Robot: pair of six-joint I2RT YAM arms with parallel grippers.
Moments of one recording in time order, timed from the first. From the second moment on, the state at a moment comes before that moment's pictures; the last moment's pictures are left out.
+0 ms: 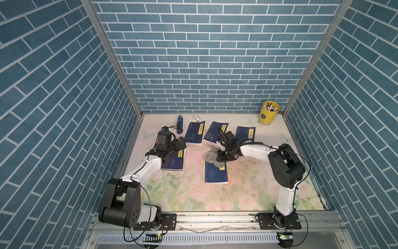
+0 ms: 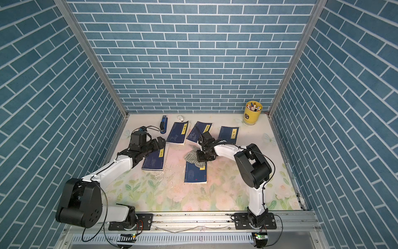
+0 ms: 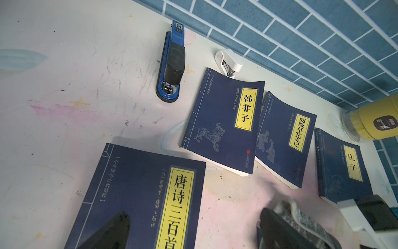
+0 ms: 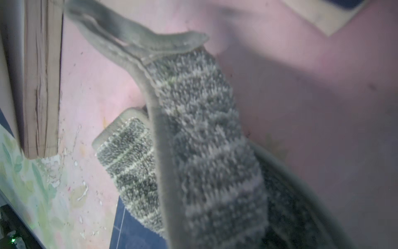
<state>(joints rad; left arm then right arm) -0.19 1.37 0.78 -0.07 0.06 -0.48 0.68 1.94 1.25 -0.47 -0.30 0.35</state>
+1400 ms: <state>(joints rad) -0.21 1.35 0.74 -0.05 0.10 -0.48 0.56 1.85 1.20 -0.58 -0.17 0.31</state>
